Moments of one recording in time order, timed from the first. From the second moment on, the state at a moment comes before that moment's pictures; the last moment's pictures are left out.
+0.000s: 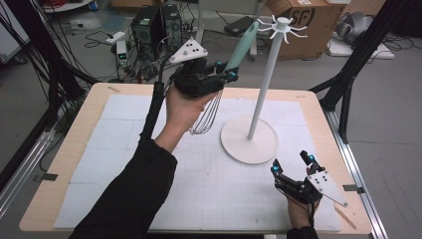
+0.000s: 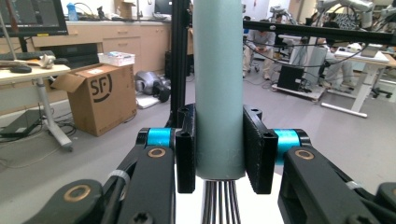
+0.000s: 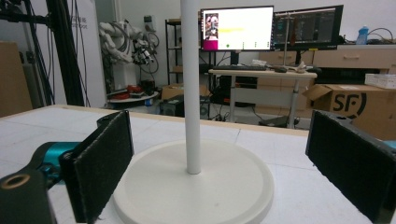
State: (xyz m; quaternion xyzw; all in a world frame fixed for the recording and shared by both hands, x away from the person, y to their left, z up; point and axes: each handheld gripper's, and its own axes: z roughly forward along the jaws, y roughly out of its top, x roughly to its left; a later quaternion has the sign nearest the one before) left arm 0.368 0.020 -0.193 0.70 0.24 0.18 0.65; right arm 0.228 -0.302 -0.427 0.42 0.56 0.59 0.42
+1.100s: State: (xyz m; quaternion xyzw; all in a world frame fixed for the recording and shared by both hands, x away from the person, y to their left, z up) left arm 0.392 0.014 -0.199 0.69 0.26 0.17 0.66; right arm 0.227 -0.305 -0.427 0.42 0.55 0.59 0.42
